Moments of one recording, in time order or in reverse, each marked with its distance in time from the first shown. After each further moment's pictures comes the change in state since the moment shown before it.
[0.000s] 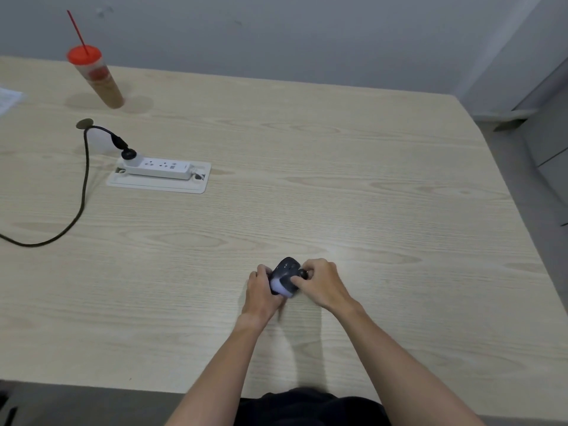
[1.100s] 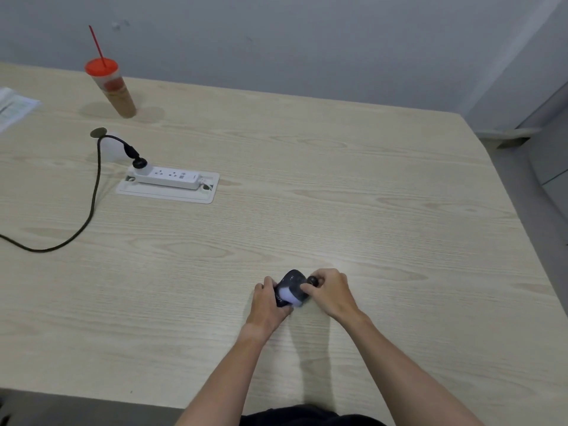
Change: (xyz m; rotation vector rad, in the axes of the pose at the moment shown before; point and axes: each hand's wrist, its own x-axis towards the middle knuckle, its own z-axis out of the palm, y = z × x) left_hand 0.006 -0.001 -0.004 -0.001 -0.052 -0.014; right_hand 0.013 0.005 -0.002 0.070 0.050 0.013
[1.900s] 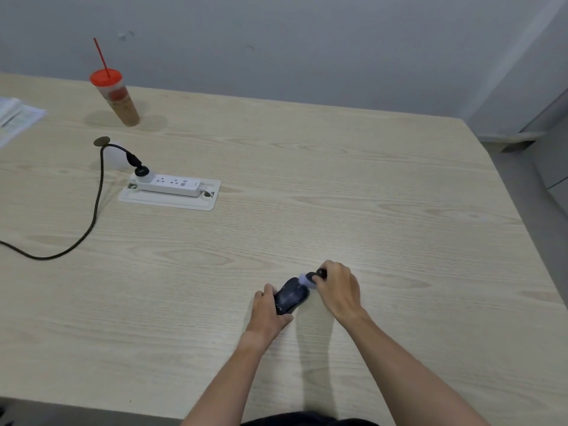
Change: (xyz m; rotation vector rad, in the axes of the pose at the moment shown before) left_hand 0.002 0.001 -0.001 0.013 -0.028 -0.013; right_hand 0.021 -0.005 -0.008 -0.267 0.176 -0.041
